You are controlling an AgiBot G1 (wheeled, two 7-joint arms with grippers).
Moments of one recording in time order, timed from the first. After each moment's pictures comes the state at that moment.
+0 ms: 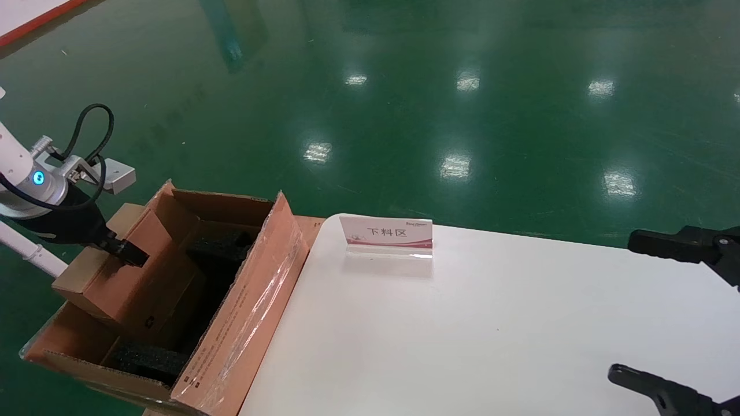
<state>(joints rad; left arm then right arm) -2.28 0.66 2.25 -0.77 1.45 1.15 -1.38 1.08 -0.60 -0.30 1.28 -0.72 -1.49 0.18</state>
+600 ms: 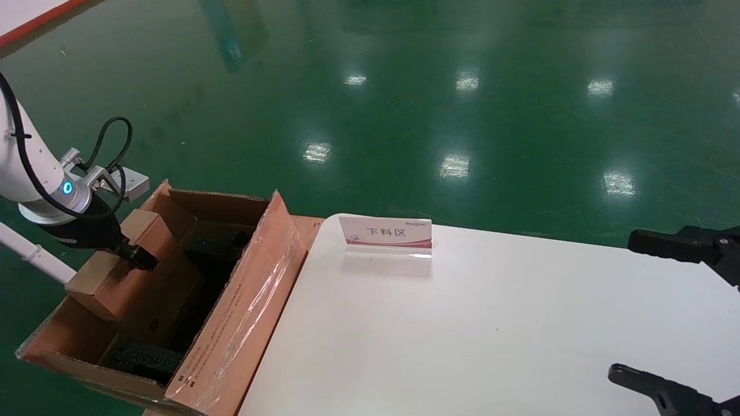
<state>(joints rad) -2.18 0.72 2.25 -0.69 1.44 1.09 -1.39 1.08 -0.60 -0.30 1.28 -0.72 -1.49 0.18</state>
